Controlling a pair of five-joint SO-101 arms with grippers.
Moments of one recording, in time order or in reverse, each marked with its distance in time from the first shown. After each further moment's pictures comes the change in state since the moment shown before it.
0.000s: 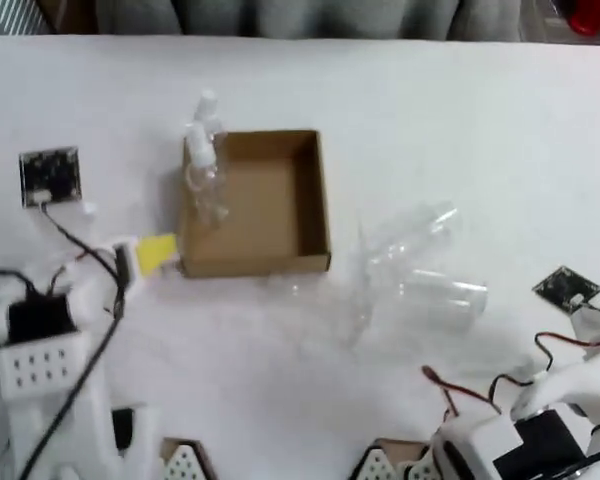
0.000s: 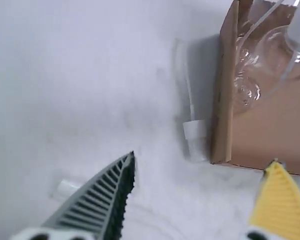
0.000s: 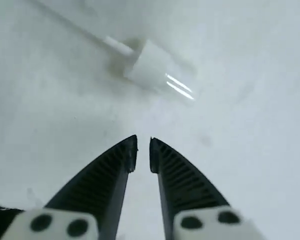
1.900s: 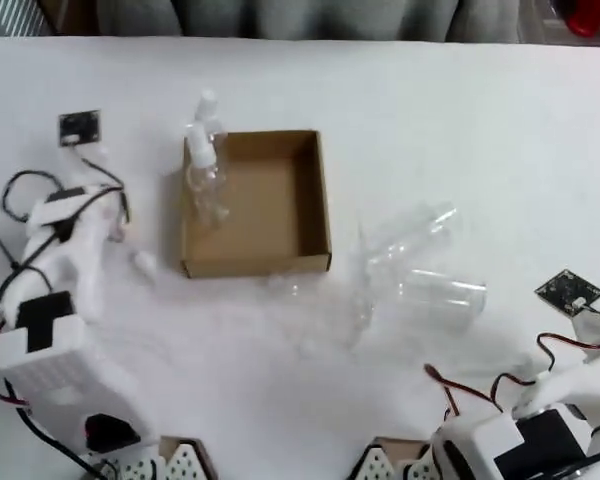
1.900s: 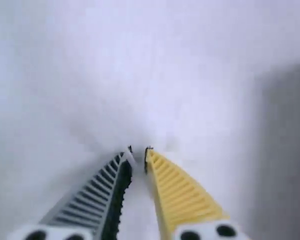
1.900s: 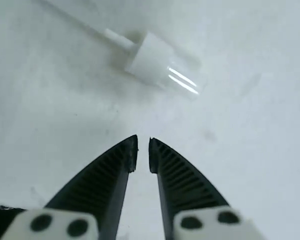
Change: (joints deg) left arm -5.0 72.0 -28.2 -31.6 -4.8; right arm 1.2 0.5 0.0 0.0 0.0
